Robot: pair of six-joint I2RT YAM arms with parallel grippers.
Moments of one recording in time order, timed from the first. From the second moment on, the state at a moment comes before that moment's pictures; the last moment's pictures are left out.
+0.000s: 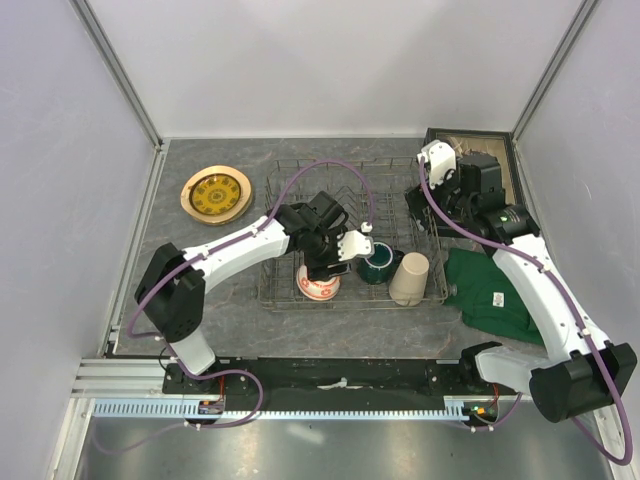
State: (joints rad) left arm -0.80 1.70 1.30 -0.74 0.24 0.69; right arm 0.26 1.18 1.18 -0.58 -0.16 -0.28
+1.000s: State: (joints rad) left arm -0.80 1.72 1.30 -0.73 0.23 0.67; right arm 0.25 1.15 1.15 -0.58 -0.18 -0.28
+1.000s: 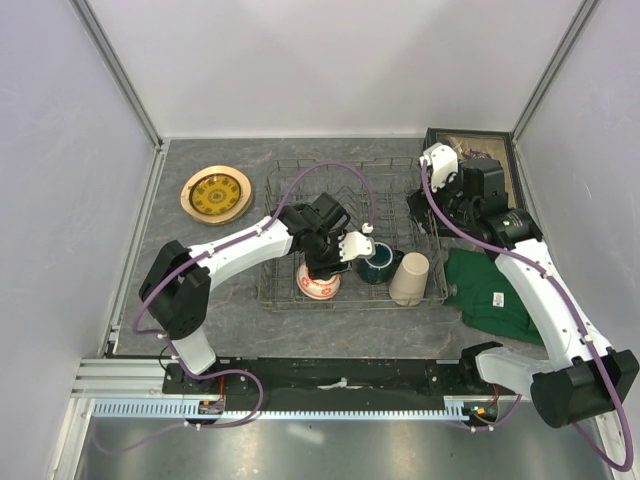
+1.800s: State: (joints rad) left arm -0.80 1.69 1.30 -0.76 0.21 0.67; right arm 0.24 1.14 1.14 -0.57 -0.19 -0.28
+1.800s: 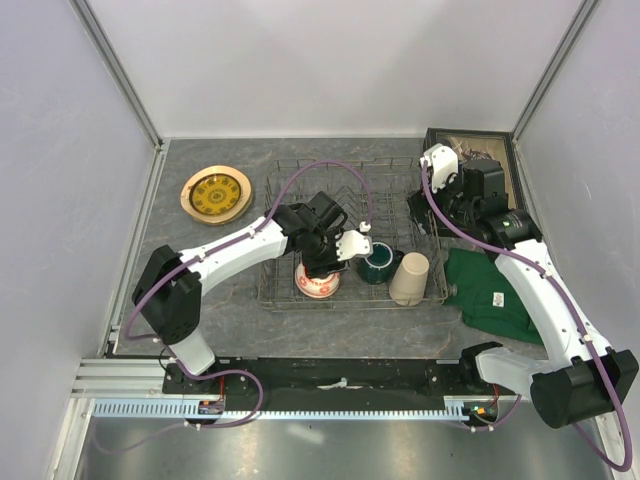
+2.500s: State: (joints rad) left arm -0.64 1.56 1.31 -0.69 0.26 0.55; right arm 0.18 1.22 1.14 -0.52 -0.28 -0.21
